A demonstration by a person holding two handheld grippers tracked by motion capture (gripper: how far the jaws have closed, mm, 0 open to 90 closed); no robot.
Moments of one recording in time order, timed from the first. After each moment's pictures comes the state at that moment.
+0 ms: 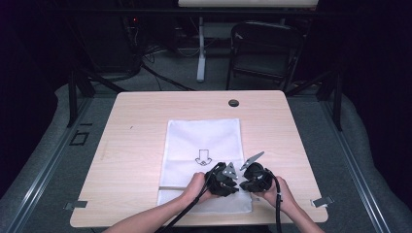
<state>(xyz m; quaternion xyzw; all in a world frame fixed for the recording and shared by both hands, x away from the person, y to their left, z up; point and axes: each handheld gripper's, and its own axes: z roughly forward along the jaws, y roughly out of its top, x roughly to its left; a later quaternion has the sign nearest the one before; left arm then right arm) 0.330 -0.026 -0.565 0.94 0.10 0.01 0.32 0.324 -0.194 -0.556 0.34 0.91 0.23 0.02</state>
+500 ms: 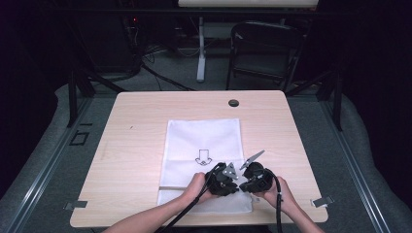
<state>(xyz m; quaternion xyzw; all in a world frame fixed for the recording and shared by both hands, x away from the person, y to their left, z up) 0.331 -0.026 -0.566 0.94 0.11 0.00 0.32 0.322 -0.193 -0.547 0.35 0.91 0.22 0.00</state>
